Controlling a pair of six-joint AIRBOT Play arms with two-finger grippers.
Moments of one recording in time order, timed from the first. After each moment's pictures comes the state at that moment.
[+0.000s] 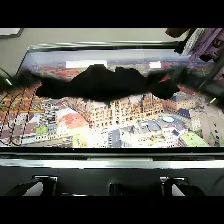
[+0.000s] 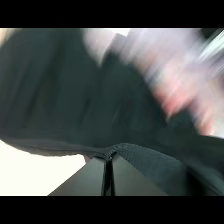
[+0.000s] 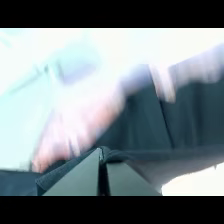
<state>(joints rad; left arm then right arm) 0.17 -1.09 1.39 0.70 -0.97 -1.35 -0.13 -0.99 1.26 -0.51 0.80 1.27</state>
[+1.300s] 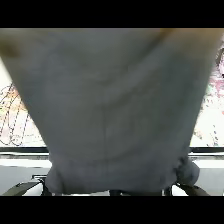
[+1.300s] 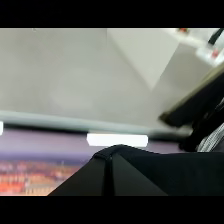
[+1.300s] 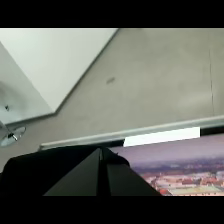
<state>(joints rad) 0.06 -1.20 1.86 1.02 -0.88 -1.52 -0.08 -1.27 2.06 -1.00 0.95 1.66</state>
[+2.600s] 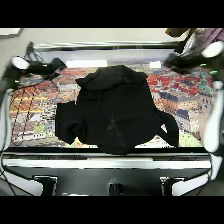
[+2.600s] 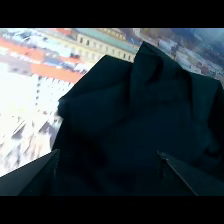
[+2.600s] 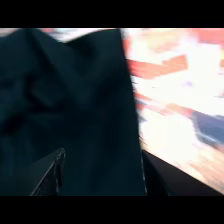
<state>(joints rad) 0.06 -1.73 1.82 1.04 -1.00 -1.73 -0.18 -1.71 2.00 -1.15 1.28 1.59</state>
